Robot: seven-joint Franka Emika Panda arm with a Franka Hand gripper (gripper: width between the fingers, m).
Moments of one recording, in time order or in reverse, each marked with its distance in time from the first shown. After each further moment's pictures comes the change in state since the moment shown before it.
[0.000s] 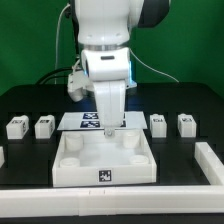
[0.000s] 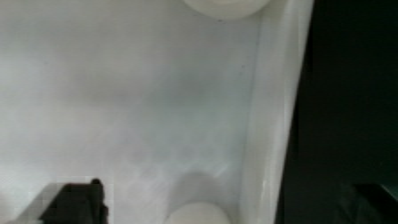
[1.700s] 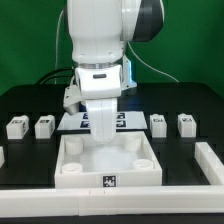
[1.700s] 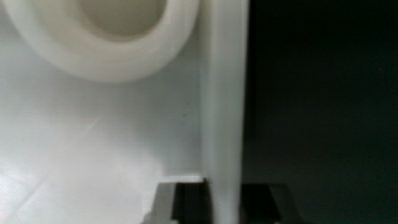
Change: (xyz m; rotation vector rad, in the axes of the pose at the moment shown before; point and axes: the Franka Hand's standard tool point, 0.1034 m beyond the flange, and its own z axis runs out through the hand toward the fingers) arm -0.008 0.001 0.018 0.010 0.012 0.024
